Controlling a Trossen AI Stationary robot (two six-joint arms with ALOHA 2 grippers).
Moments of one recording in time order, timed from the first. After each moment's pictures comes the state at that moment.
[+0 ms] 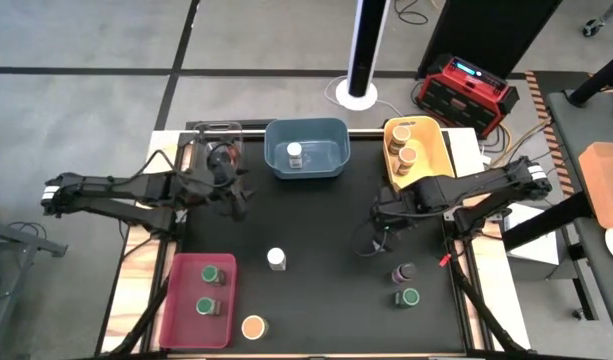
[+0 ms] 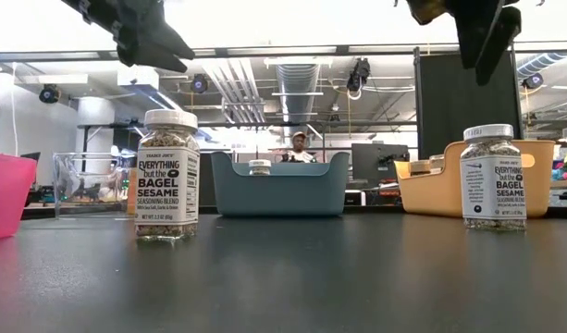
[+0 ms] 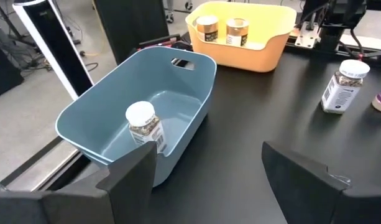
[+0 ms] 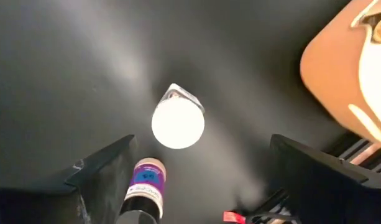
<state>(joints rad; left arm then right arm) -0.01 0.86 0.77 -0.38 -0.50 -0.19 0.21 1.45 1.38 -1.43 0.11 0.93</state>
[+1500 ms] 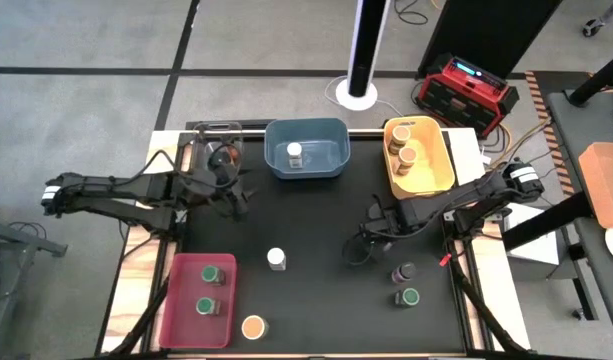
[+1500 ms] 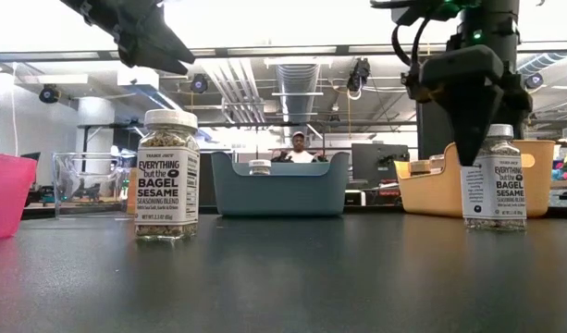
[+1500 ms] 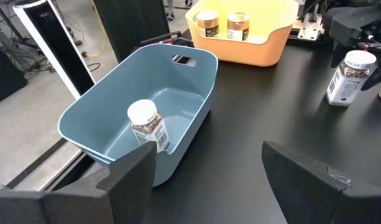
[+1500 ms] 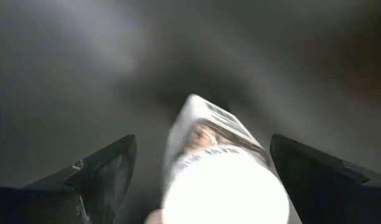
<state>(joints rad) -0.01 0.88 0.76 -0.38 -0.50 -0.17 0.20 1.52 1.01 -0.98 0.07 1.03</state>
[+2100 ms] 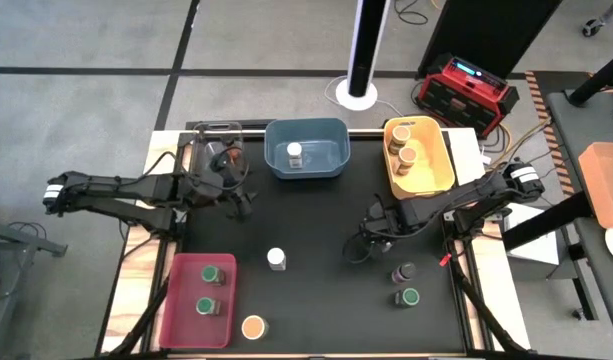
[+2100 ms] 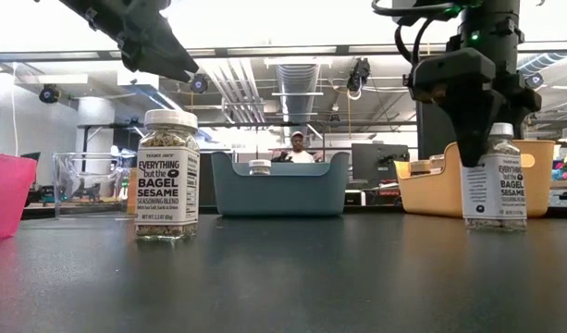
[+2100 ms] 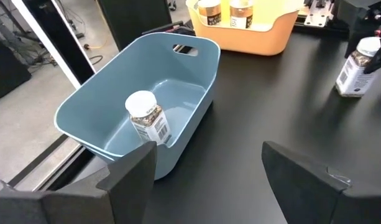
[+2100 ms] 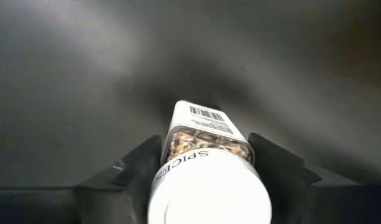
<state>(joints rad) -0.01 0.92 0.76 -0.38 -0.51 -0.17 0.20 1.52 1.01 -0.99 0.07 1.13</state>
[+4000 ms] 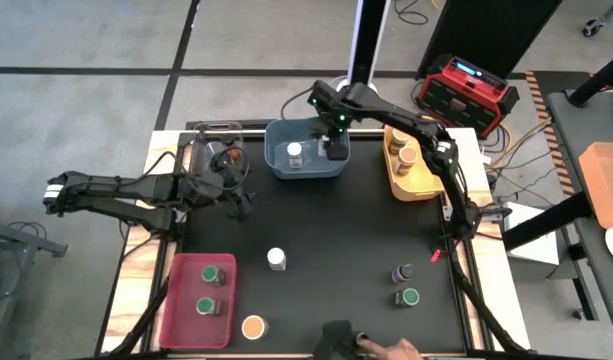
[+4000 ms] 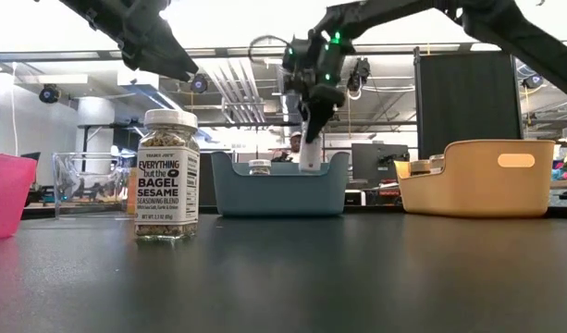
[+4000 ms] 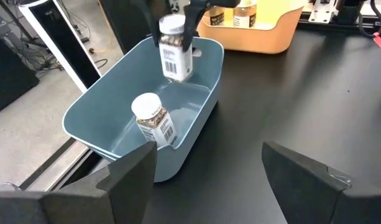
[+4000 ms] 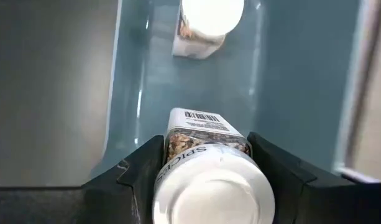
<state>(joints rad) -0.01 0.92 0.76 -0.38 -0.52 -0.14 -0.55 2.20 2.21 -1.24 -0.12 -0.73</state>
